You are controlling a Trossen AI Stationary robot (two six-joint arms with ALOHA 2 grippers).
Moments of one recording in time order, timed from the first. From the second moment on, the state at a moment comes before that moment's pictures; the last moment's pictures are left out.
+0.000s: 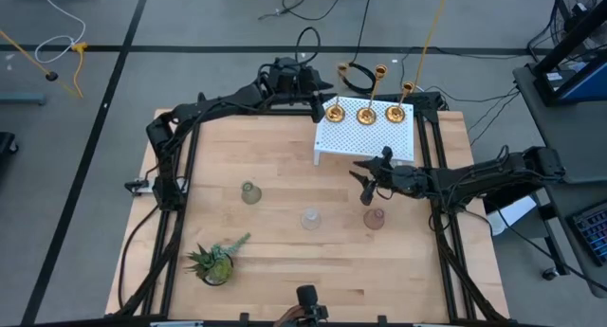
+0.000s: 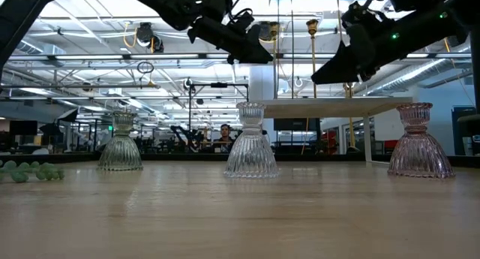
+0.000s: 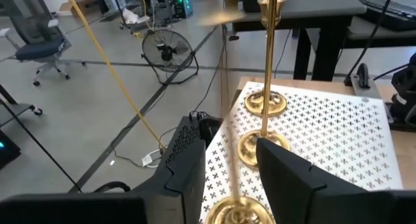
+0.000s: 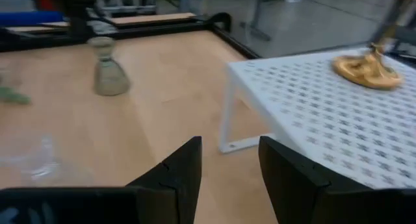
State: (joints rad) left arm 0.54 1.91 1.63 0.01 0.20 0.20; right arm 0.05 1.03 0.39 0.29 0.49 0.14
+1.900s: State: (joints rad) left arm 0.45 1.73 1.63 -0.50 0.16 0.26; right arm 0.05 1.03 0.39 0.30 0.23 0.14
